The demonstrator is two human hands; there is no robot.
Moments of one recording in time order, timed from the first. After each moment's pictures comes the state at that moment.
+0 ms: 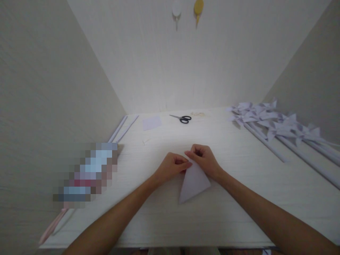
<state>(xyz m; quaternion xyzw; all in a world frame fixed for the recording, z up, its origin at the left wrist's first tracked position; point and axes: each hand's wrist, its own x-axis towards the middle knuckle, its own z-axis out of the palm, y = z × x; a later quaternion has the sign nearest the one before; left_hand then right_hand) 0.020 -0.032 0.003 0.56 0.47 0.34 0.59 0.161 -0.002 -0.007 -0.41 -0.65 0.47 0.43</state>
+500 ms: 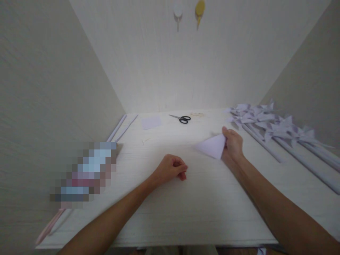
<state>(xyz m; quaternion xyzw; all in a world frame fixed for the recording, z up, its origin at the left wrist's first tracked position) 0.016 -0.036 0.003 0.56 0.50 0.30 0.59 0.216 0.043 -0.003 -0.48 -0.31 0.45 0.69</state>
